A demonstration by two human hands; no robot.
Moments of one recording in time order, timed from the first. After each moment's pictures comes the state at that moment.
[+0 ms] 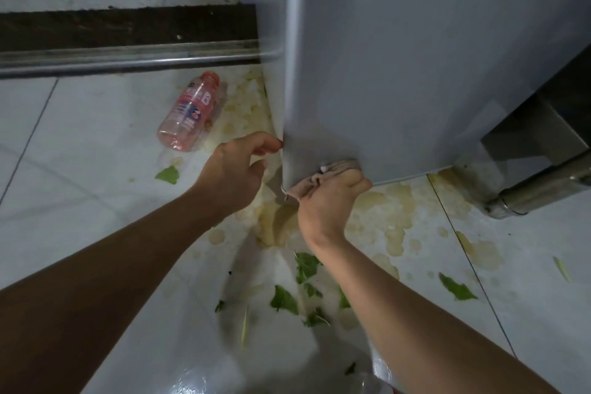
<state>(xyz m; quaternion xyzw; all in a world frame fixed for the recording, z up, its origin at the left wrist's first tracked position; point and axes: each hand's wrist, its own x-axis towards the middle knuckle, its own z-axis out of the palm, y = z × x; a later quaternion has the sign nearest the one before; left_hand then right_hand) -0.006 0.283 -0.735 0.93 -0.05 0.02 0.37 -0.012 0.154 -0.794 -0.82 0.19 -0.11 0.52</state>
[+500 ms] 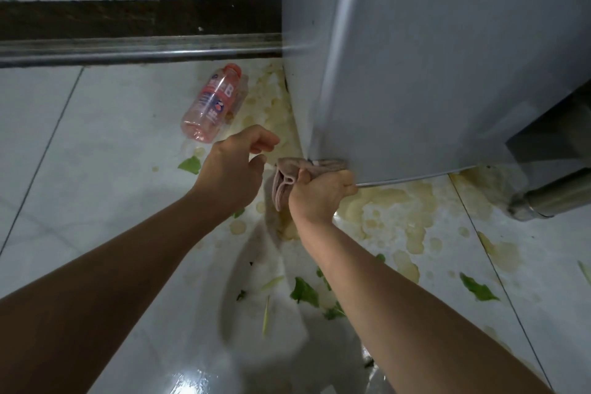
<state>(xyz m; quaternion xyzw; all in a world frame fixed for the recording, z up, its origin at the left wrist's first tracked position) -0.025 0.311 -0.730 0.93 0.01 0.04 0.38 -0.005 0.201 -0.798 -0.79 0.29 -0.03 0.53</state>
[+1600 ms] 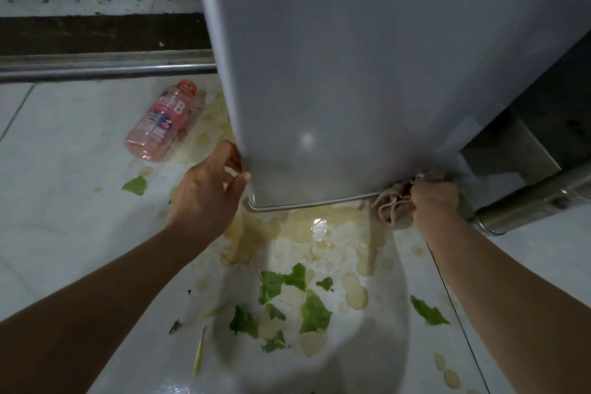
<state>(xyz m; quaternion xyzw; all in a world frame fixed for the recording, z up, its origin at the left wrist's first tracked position) -0.009 0.245 -0.747 0.94 0.02 0.13 0.31 0.083 -0.063 -0.820 -0.79 0.42 -0.05 0.45</state>
